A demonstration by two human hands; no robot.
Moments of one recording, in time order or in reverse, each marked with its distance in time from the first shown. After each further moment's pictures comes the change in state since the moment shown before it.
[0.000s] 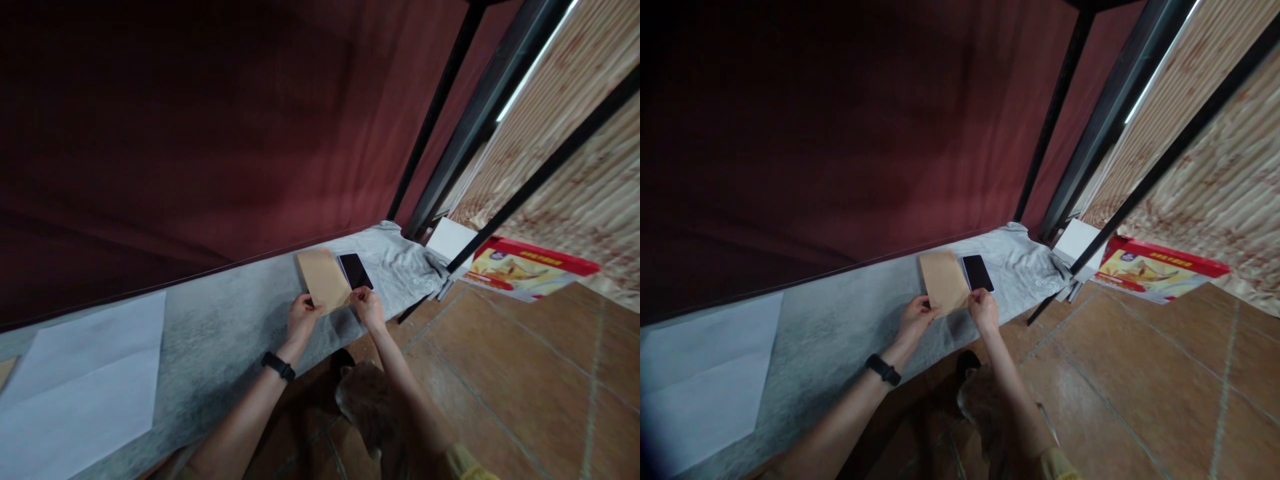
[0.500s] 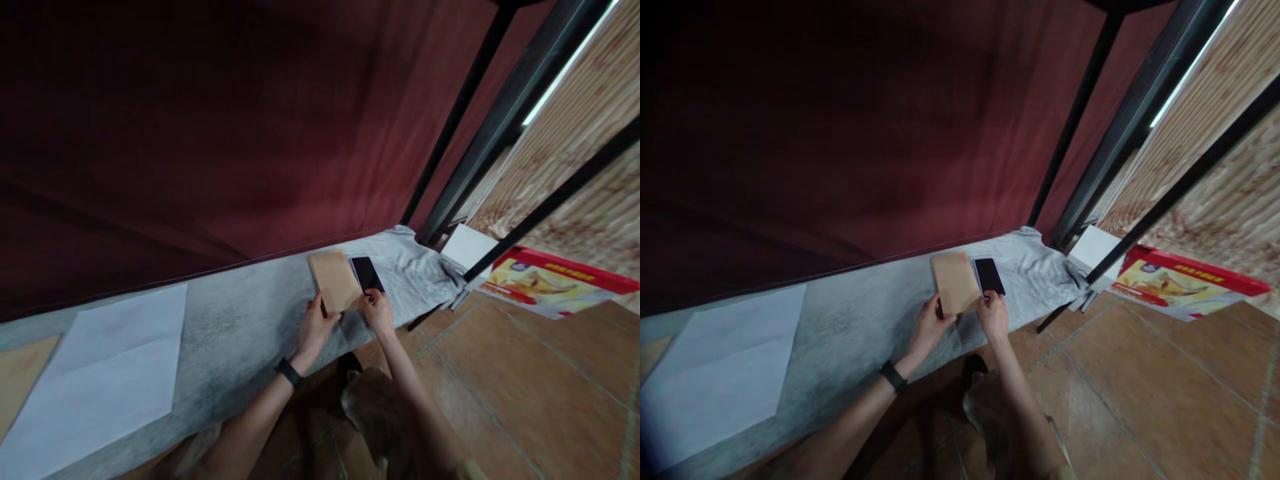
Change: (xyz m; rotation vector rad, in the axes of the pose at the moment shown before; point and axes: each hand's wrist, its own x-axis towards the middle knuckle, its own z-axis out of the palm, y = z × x) left_hand -0.014 0.004 -0.003 0.522 -0.005 0.218; right_hand -0.003 -0.003 0.004 -0.157 0.030 0.006
